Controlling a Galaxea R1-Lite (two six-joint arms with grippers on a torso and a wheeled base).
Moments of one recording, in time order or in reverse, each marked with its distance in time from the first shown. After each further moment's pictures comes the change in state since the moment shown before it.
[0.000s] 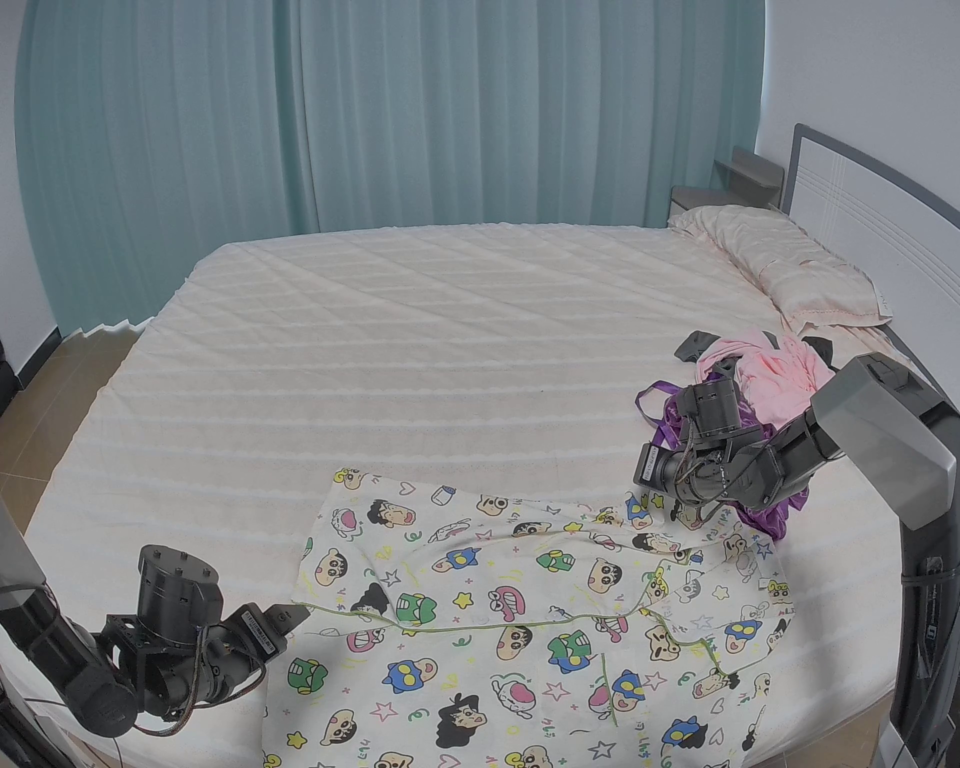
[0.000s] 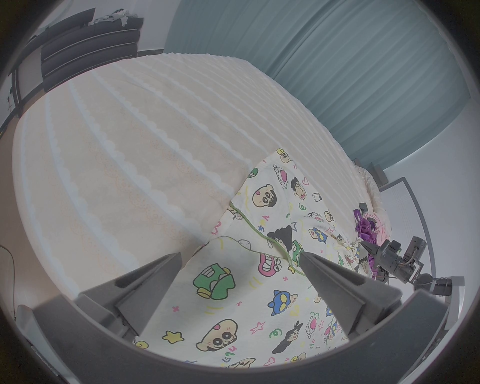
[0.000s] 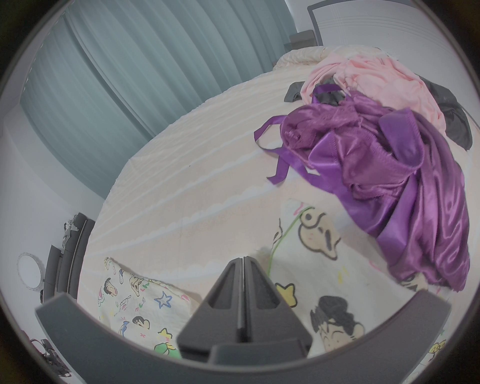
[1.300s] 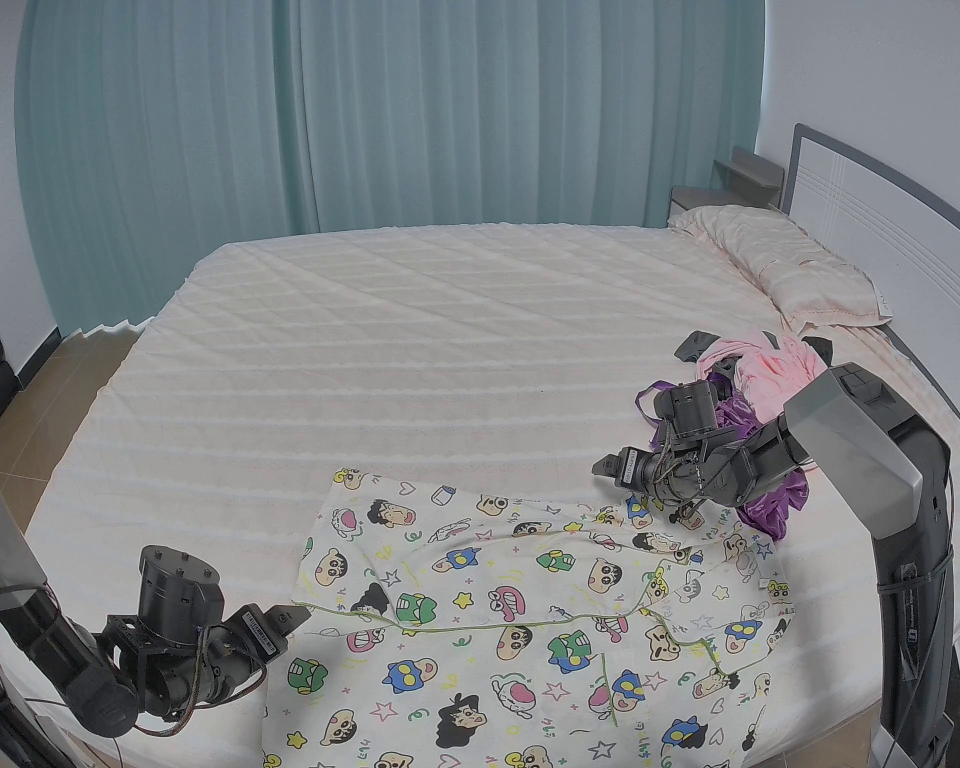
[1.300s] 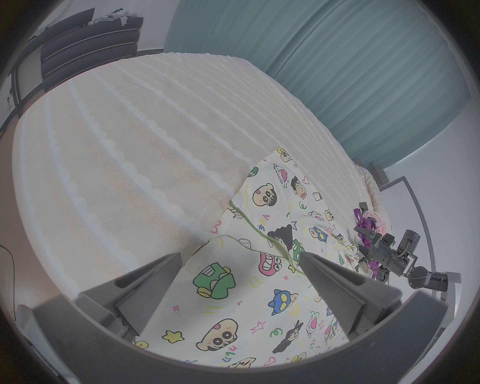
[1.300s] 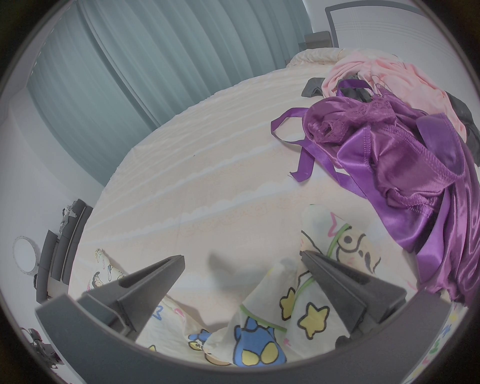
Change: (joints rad) left arm -0.001 0.003 0.000 0.000 -0.002 0.000; right arm 0.019 0.101 -0.151 0.057 0.003 -0.064
